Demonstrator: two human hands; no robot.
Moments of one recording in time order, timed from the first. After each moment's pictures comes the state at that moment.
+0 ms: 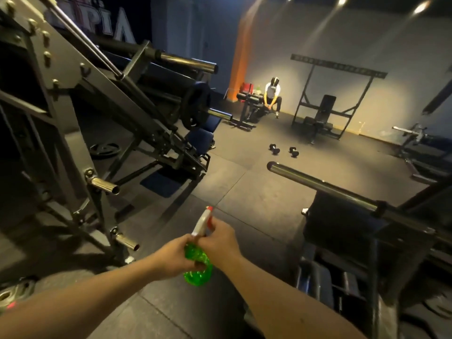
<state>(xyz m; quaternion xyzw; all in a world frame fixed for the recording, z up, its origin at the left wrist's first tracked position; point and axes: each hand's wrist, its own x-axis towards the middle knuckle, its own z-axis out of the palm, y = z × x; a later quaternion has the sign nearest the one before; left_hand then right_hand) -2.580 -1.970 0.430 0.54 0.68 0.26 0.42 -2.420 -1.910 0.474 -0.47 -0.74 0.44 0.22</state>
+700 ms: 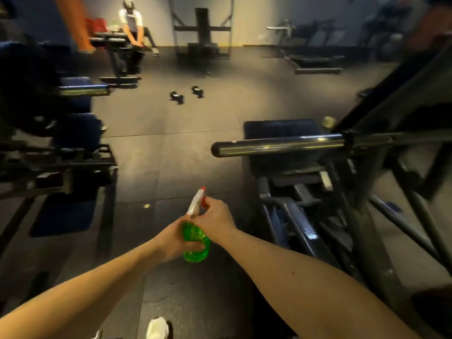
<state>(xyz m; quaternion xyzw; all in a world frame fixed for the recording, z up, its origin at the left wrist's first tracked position) -2.614 -1.623 0.387 0.68 0.52 0.07 0.50 -2.449 -1.647 0.423 -0.69 -0.53 0.40 0.31</state>
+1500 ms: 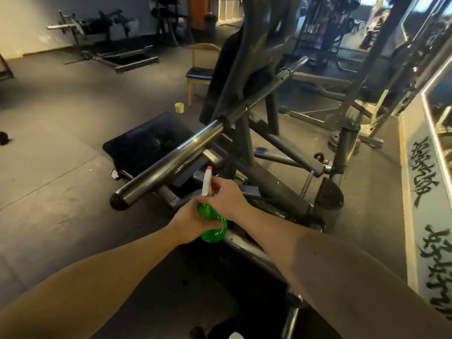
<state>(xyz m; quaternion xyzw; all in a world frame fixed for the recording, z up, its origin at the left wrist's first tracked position) -2.413 -1.530 0.421 0.84 0.17 -0.06 0.51 -2.319 -1.655 0.469 -0.85 -0.26 0.18 0.41</state>
